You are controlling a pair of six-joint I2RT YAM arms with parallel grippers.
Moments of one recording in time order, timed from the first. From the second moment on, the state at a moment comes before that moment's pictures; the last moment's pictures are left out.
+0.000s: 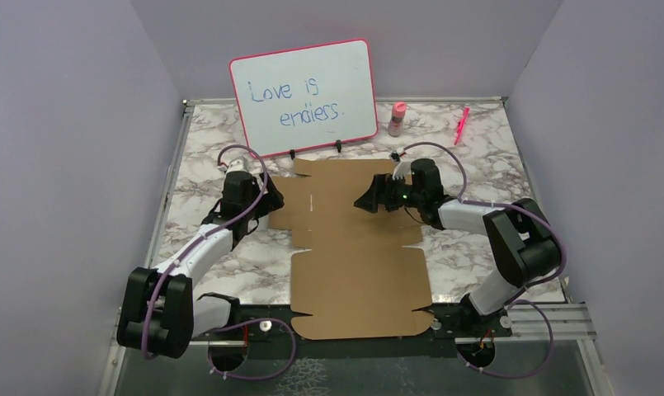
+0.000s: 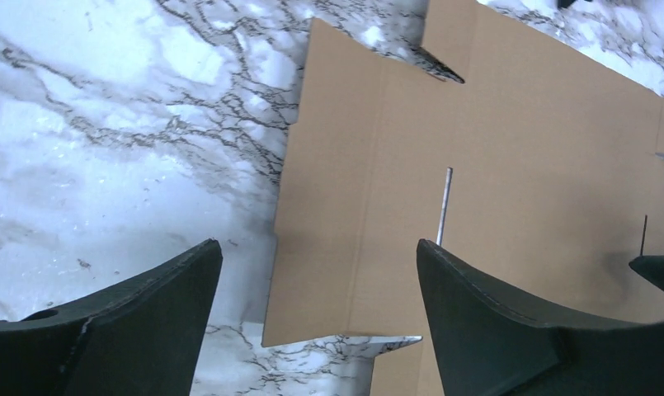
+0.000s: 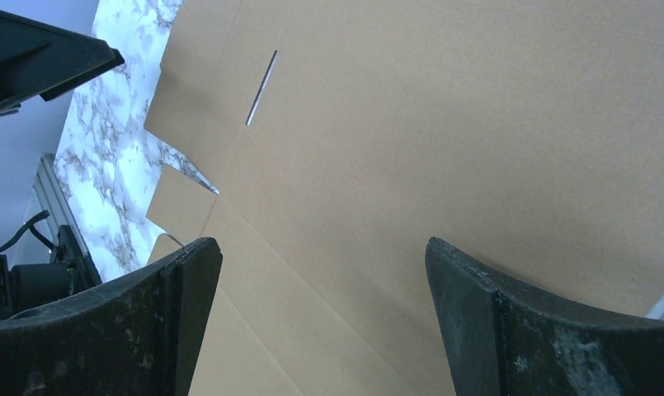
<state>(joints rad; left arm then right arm) -0.23 1.20 0.56 0.01 -0.04 -0.57 0.40 1.63 0.71 0.40 -0.54 0.42</state>
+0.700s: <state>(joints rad) -0.10 1.39 0.55 0.02 0.23 -0.58 0.40 1.69 0.62 0.60 -0.54 0.46</state>
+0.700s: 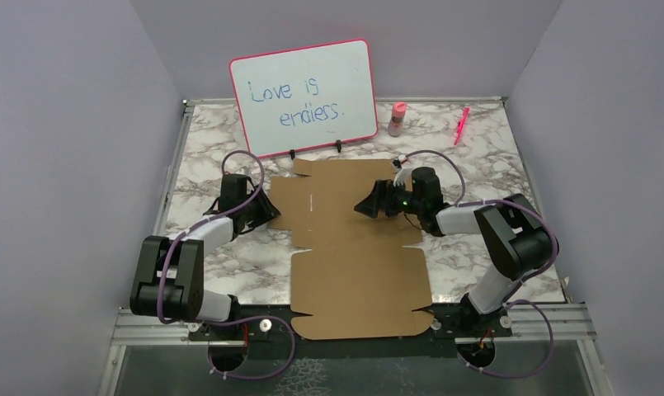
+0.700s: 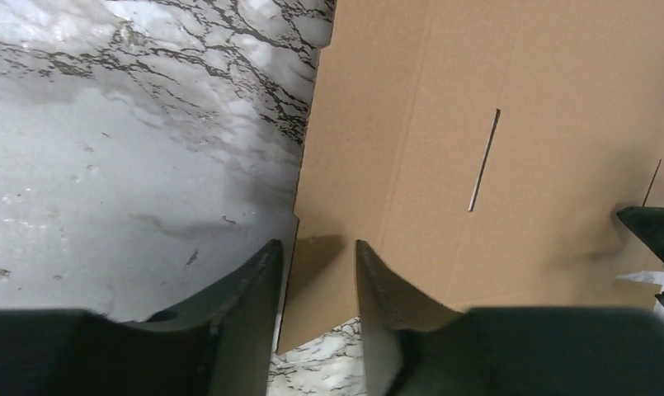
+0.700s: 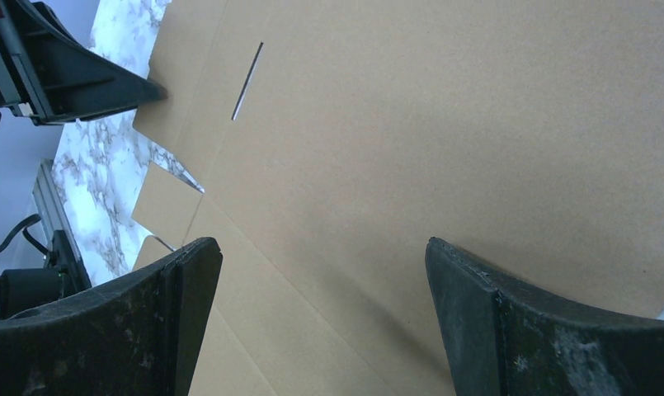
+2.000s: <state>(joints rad) -0.56 1.41 0.96 -0.46 -0.25 -0.46 0.42 1.73 0.62 0.64 -0.51 0.47</state>
